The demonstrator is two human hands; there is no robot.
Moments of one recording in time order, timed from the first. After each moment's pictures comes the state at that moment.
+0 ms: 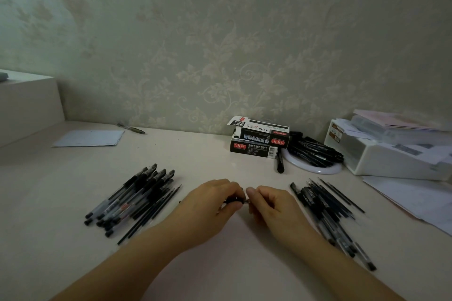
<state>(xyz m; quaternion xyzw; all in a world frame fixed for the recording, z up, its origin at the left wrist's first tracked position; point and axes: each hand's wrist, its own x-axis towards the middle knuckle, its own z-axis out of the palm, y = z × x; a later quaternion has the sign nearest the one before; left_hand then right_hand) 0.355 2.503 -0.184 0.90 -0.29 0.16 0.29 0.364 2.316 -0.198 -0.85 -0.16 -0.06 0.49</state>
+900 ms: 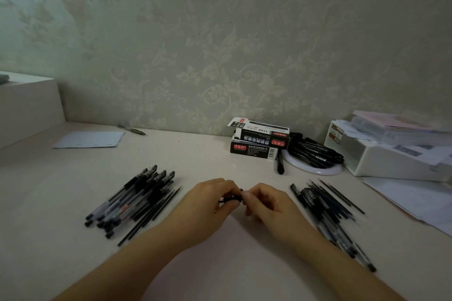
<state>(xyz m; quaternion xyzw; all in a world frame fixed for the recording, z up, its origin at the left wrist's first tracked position) 0.355 2.504 -0.183 0.89 -0.27 0.17 0.31 0.367 2.315 -0.198 -0.84 -0.20 -0.03 0.51</state>
